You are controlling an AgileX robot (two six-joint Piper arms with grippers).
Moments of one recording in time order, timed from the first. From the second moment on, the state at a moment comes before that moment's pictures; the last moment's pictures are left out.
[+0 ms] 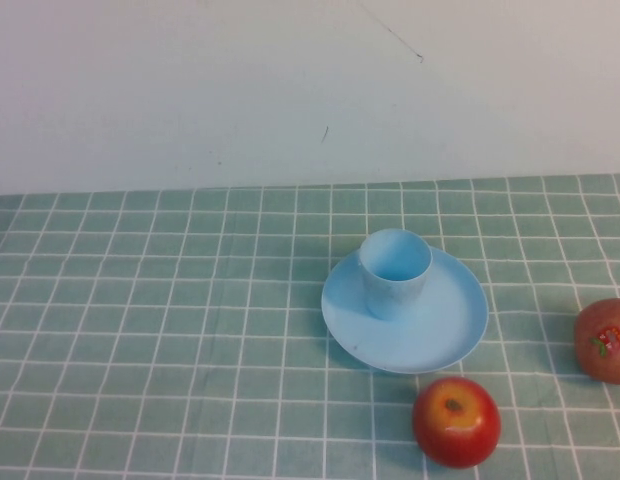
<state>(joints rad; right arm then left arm) -0.06 -0.01 0.03 -0.10 0.42 -0.12 0.16 0.02 -0.11 -0.10 0.29 -0.13</state>
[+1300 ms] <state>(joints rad) -0.06 -0.01 0.03 -0.10 0.42 -0.12 0.05 -0.01 0.02 -0.06 0.39 -0.13</state>
